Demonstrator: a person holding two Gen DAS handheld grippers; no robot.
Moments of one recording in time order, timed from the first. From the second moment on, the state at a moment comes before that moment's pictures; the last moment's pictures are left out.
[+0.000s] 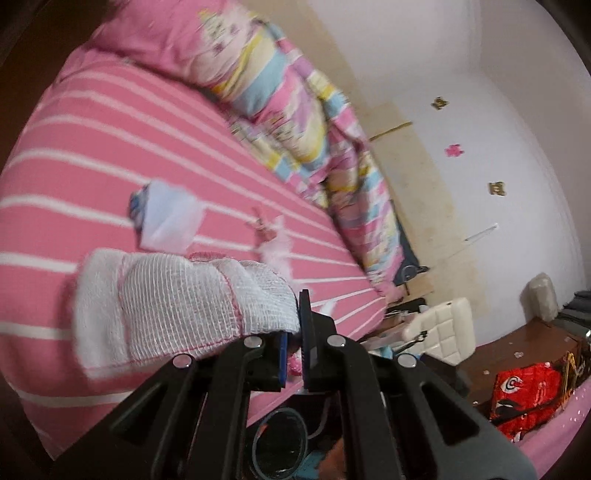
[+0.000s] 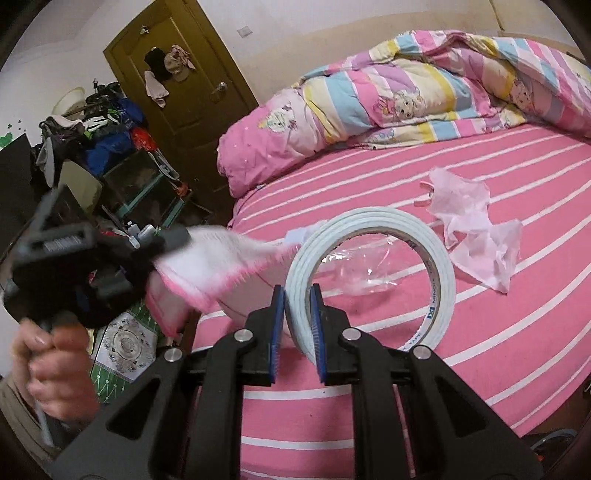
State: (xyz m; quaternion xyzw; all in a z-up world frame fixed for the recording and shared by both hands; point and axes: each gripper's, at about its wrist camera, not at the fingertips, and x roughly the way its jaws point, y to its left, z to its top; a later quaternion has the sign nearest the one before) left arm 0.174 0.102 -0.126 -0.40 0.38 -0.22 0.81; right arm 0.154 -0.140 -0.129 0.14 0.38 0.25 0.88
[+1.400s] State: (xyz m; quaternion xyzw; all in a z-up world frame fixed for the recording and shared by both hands) left arm 0.034 -0.206 -0.107 -0.25 0.48 -0.42 0.73; right arm -0.079 -0.404 -0.114 0.21 0.36 0.06 0.91
